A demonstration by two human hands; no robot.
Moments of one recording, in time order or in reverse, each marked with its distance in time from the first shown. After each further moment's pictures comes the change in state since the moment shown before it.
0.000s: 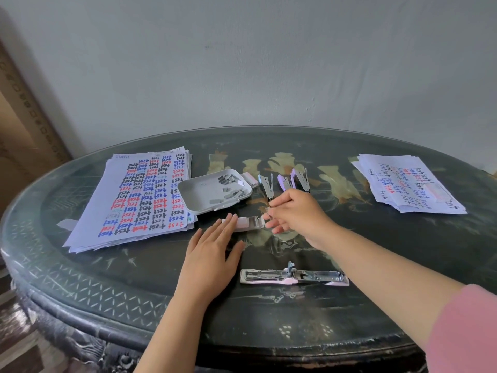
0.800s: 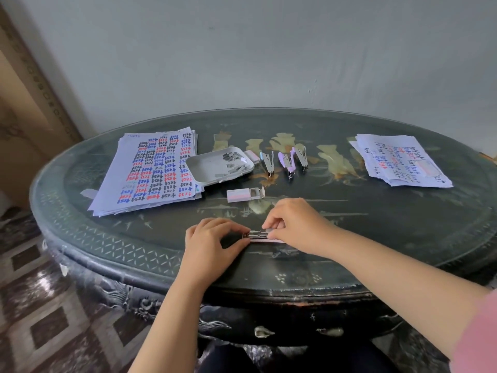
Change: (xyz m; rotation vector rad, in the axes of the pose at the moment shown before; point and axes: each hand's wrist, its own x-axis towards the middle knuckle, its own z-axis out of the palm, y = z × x) left_hand -0.055 0.012 -0.016 -0.175 0.094 -0.014; right_hand -0.082 0.010 0.006 -0.841 -0.232 -0.395
